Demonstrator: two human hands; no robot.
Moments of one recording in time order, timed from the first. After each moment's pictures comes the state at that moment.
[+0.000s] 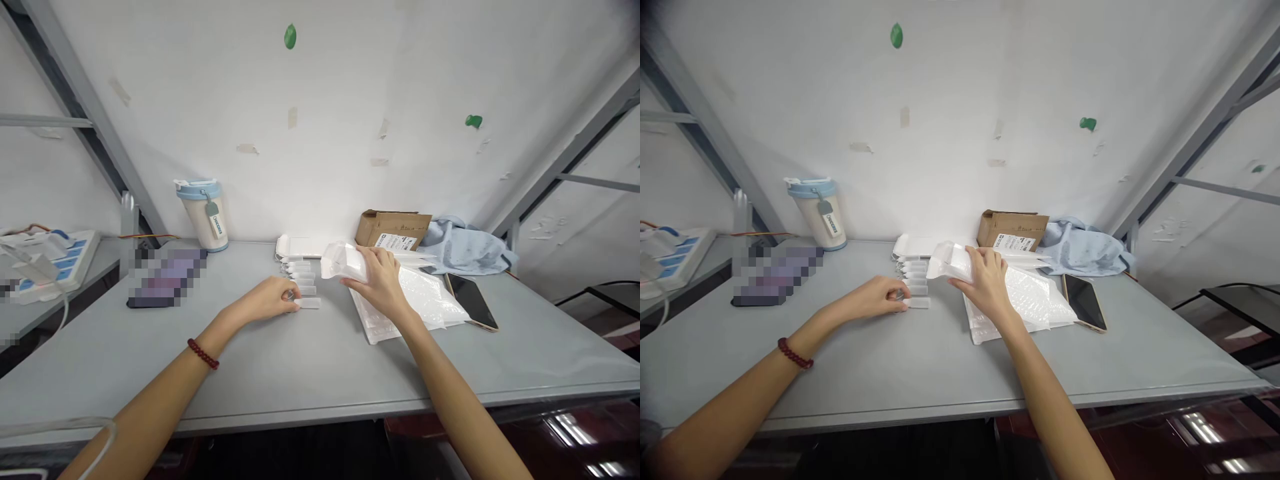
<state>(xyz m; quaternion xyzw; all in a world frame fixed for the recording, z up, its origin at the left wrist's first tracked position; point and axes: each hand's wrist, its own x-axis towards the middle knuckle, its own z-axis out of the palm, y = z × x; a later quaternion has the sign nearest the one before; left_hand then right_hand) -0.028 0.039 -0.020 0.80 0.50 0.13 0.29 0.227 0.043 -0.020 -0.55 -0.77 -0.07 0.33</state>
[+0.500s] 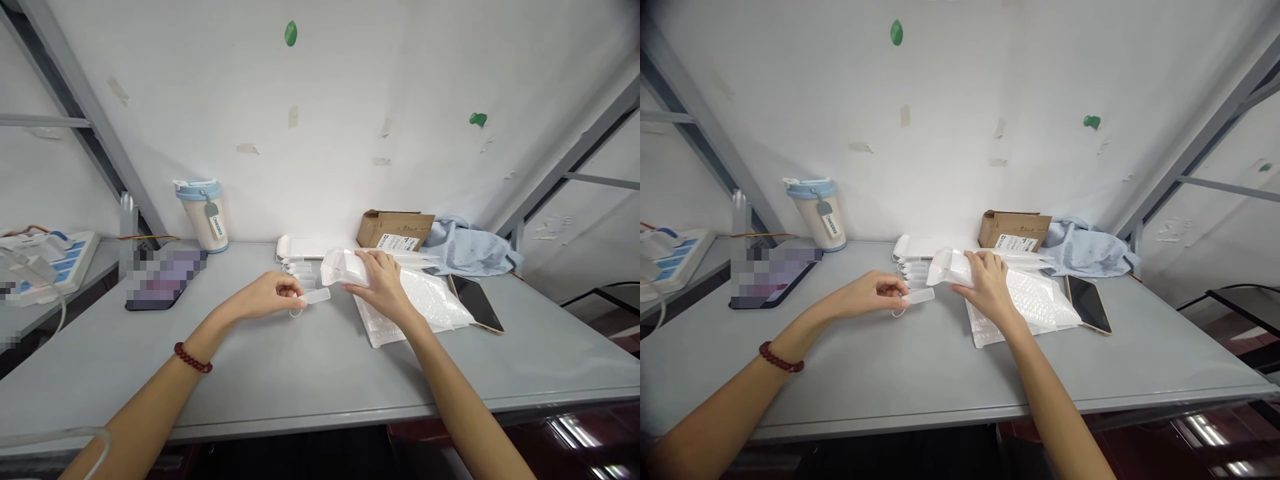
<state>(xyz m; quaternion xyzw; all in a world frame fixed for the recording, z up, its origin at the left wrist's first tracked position) -0.029 0.030 0.005 0.79 0.44 0.19 0.39 0.228 0.041 -0.018 -0.55 -0.78 -0.04 0.28</state>
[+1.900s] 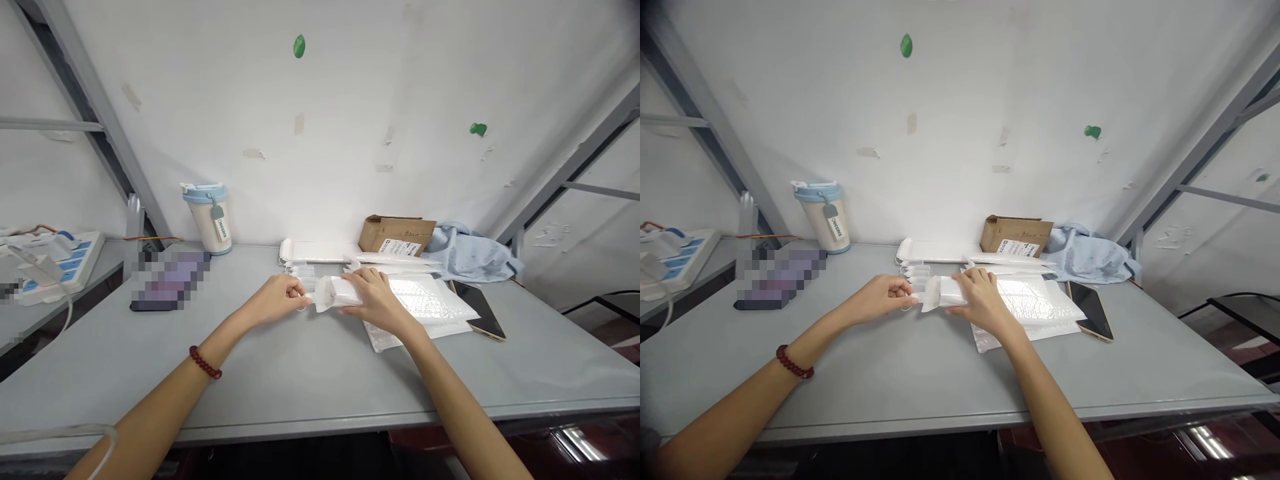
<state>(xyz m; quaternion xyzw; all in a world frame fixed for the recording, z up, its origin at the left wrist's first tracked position) -0.021 0.031 -0.010 0.74 0.51 0.24 0.36 0.221 0.034 -0.022 -0.49 -0.85 -0.01 0.18</state>
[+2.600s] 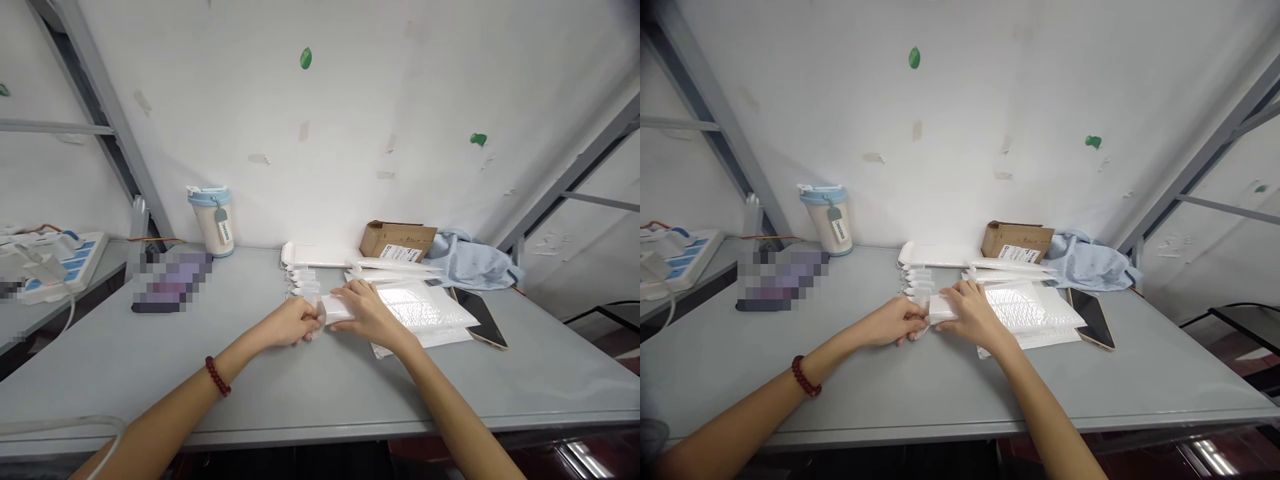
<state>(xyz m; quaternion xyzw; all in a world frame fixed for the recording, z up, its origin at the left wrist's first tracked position) 0.004 0.019 -0.029 0.74 0.47 0.17 0.46 0.206 0.024 -0.025 -0.46 -0.87 0.02 0.18</state>
